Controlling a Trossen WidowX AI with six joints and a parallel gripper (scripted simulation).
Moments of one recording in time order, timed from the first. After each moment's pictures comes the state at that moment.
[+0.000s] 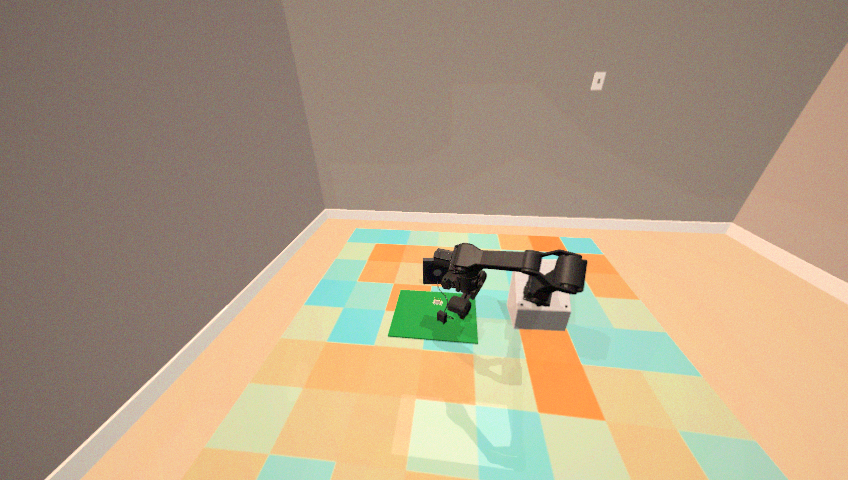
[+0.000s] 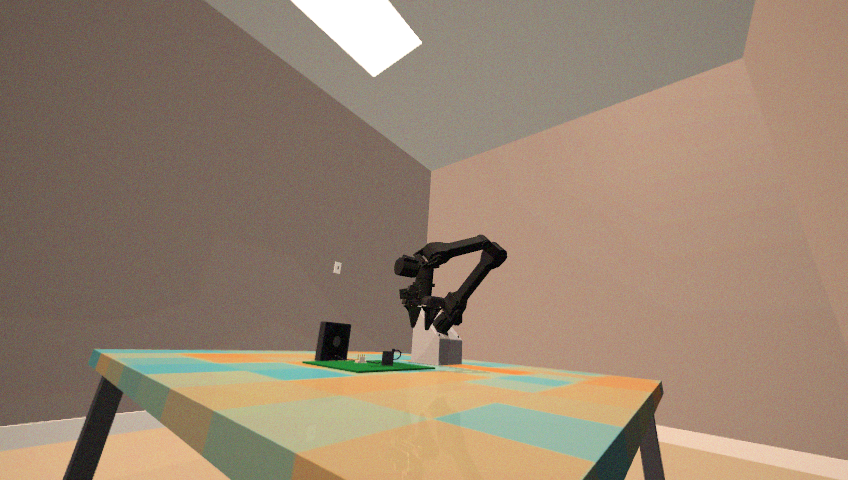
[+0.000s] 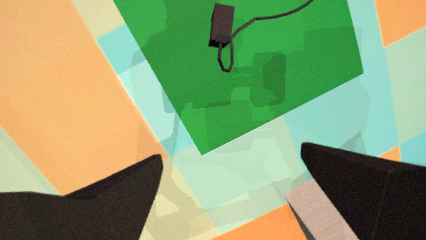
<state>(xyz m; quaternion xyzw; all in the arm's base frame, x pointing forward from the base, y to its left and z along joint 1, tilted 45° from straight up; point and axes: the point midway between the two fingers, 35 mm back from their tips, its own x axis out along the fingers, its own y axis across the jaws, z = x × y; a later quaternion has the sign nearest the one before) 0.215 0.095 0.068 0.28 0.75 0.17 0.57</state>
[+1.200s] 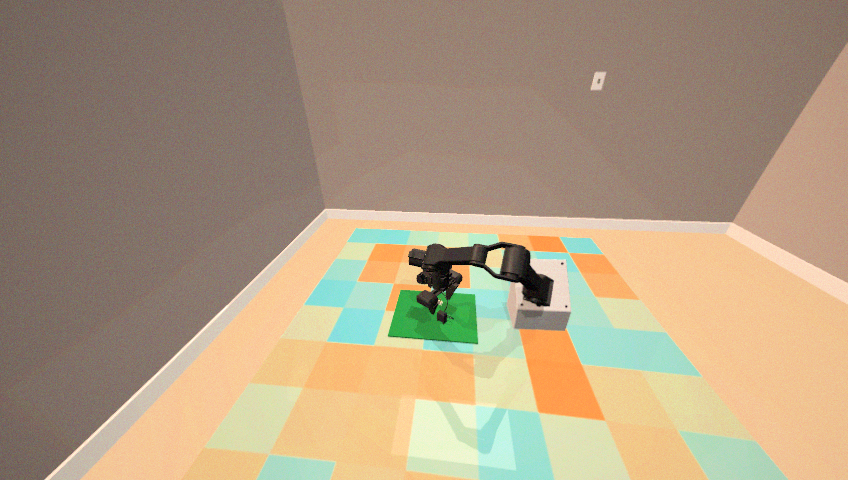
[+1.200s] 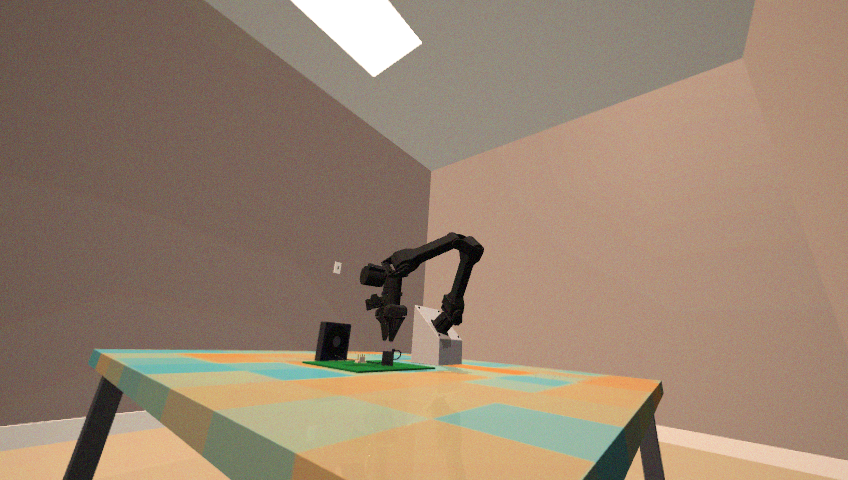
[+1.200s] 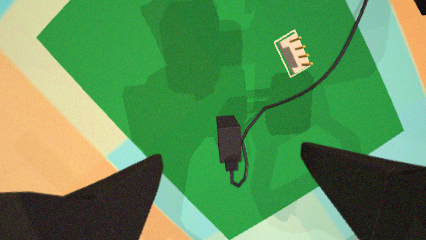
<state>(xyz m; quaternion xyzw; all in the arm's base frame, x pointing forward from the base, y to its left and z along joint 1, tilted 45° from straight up) 0.302 0.108 0.003 0.36 0.75 0.13 0.54</state>
